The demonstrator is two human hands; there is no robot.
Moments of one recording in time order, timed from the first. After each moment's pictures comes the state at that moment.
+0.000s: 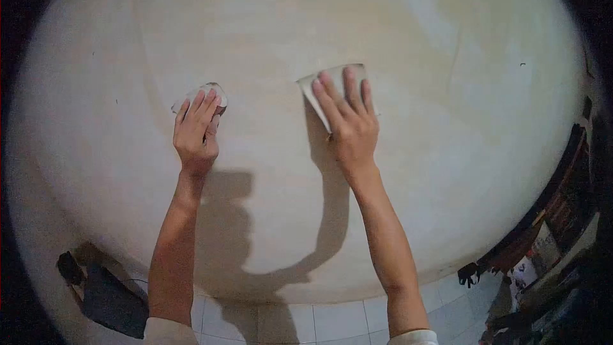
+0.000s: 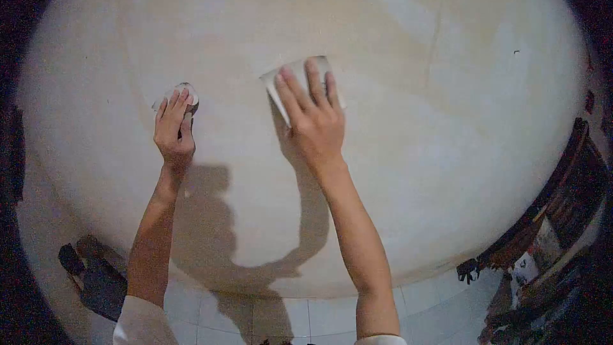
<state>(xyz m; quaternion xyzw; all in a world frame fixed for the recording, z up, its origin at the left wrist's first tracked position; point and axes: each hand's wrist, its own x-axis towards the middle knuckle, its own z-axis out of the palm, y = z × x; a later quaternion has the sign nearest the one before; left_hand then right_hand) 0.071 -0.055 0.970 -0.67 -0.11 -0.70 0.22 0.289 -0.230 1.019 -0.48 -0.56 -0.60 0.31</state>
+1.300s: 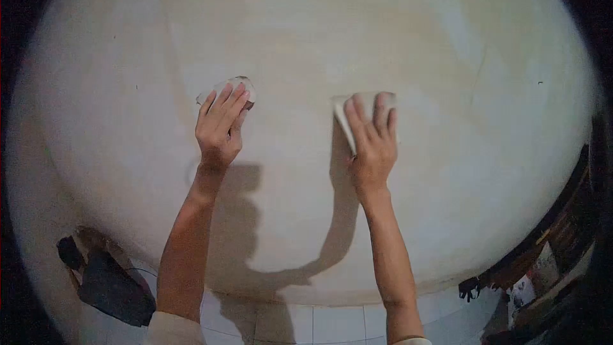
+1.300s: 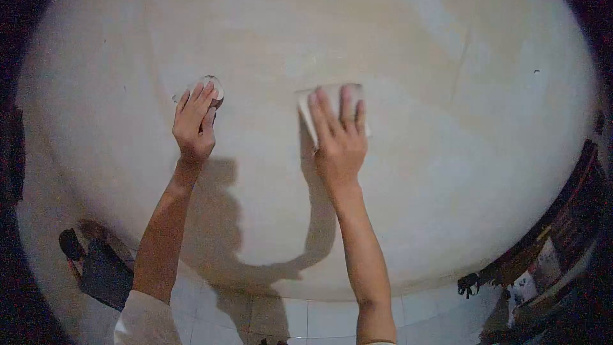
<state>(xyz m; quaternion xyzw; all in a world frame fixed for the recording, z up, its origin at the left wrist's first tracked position) 0.069 -0.056 0.971 -0.67 -0.10 -0.70 0.22 0.279 -0.234 0.985 -0.53 -0.57 -0.55 0.30</state>
